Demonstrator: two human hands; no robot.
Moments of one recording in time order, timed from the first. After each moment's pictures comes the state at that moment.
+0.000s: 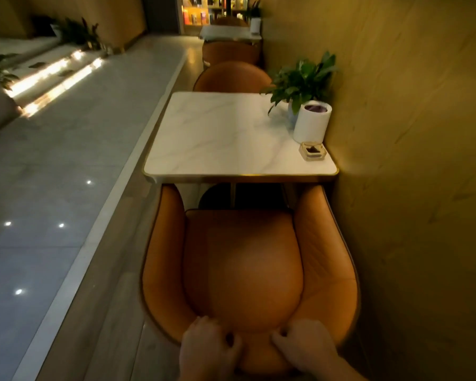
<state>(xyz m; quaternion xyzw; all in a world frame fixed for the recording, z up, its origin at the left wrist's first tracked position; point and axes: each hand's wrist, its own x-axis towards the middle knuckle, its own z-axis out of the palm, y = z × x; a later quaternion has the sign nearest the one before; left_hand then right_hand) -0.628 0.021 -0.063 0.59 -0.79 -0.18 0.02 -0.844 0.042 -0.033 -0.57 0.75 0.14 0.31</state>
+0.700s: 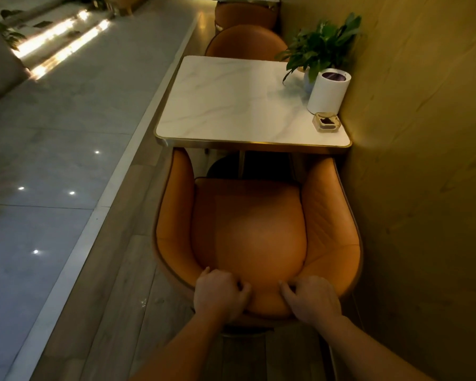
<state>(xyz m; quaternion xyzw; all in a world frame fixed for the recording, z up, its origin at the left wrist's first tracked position) -0.640 0.029 -0.055 0.59 -0.78 -0.20 0.02 -0.849 0.066 -0.050 -0.65 0.74 0.02 0.15</state>
